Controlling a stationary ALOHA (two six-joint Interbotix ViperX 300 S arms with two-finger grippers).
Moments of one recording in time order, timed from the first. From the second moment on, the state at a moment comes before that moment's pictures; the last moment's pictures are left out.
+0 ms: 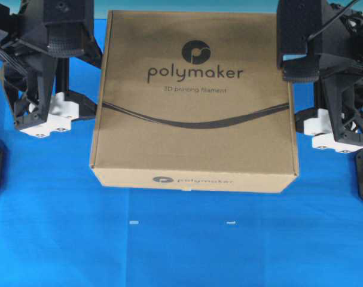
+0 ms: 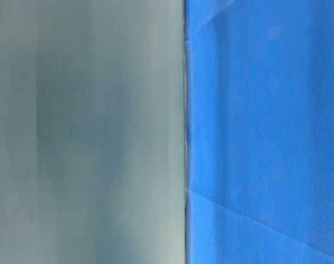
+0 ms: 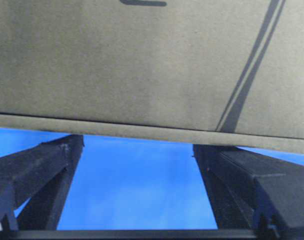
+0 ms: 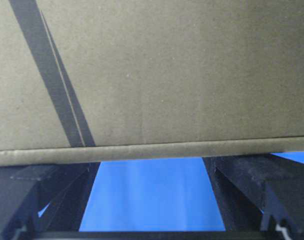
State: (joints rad) left arm 0.09 -0.33 -0.02 0.03 1.13 0.02; right arm -0.06 -0.31 -0.03 -0.01 1.40 -0.01
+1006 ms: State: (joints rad) left arm 0.06 -0.24 0.29 0.03 0.97 0.02; right arm -0.06 -0.27 0.42 0.01 1.01 -0.03
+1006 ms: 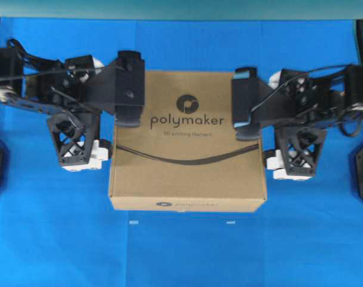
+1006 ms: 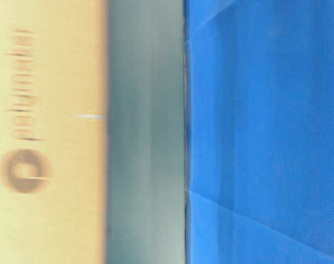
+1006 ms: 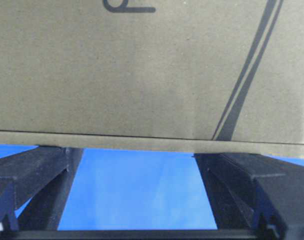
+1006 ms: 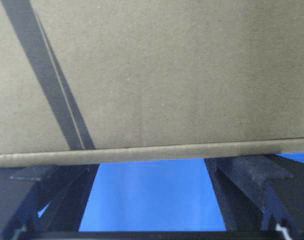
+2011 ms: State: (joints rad) left arm 0.06 -0.02 0.59 0.03 0.59 0.02; right arm -0.06 -0.01 0.65 0.01 0.61 -0.03
